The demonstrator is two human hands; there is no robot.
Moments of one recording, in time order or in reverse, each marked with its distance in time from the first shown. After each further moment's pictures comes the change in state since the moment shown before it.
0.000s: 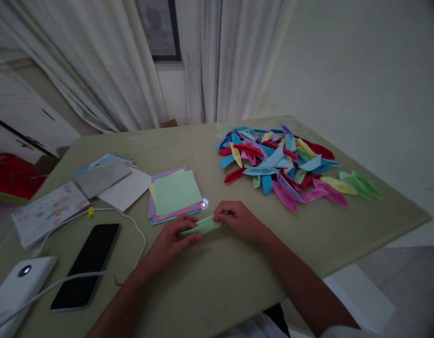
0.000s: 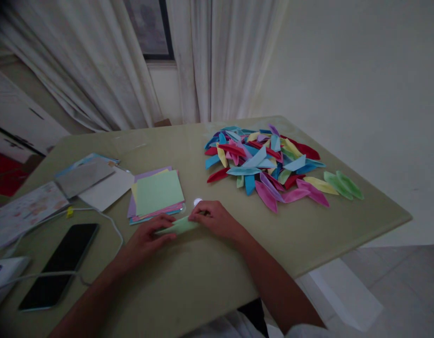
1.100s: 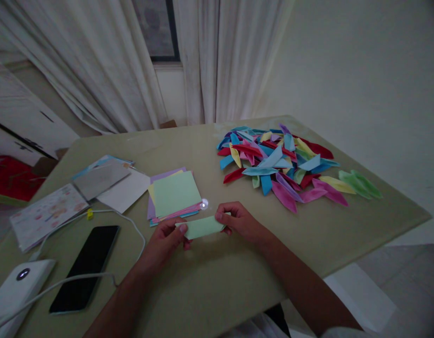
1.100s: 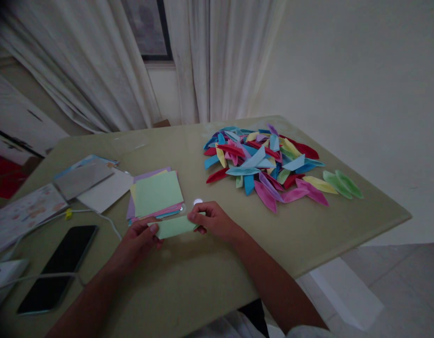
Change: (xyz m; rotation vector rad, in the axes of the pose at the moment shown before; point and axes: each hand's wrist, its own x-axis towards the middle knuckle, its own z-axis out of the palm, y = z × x) left_hand -0.004 0.005 0.004 -0.467 0.166 -0.244; right_hand -0.005 -0.006 0.010 0.448 -0.024 0.159
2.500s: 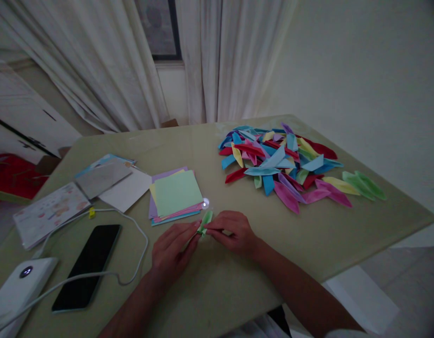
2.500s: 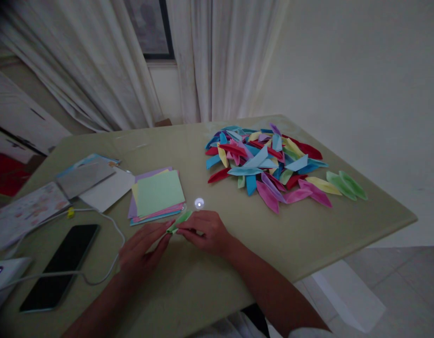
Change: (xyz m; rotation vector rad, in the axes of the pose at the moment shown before) left_hand -0.016 0.003 0.020 0.824 0.190 0.964; right_hand -0.004 0.005 0.024 -0.665 0.152 -0.875
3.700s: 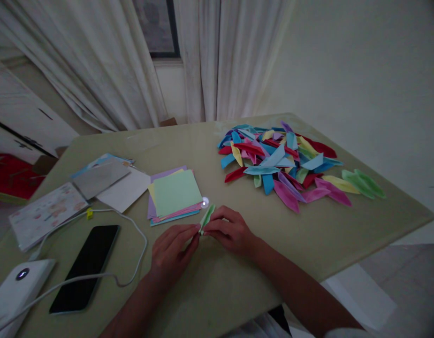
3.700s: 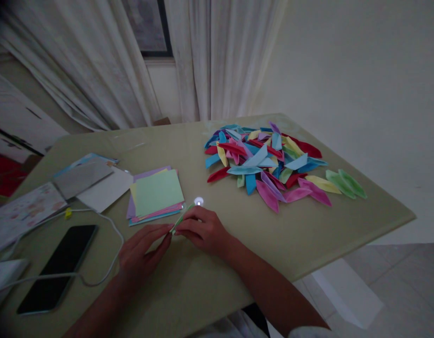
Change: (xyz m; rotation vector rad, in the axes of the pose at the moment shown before) left_hand -0.001 -0.001 0.001 0.093 -0.021 0.008; right_hand -0.001 0.003 0.001 -0.062 -0.007 -0.033
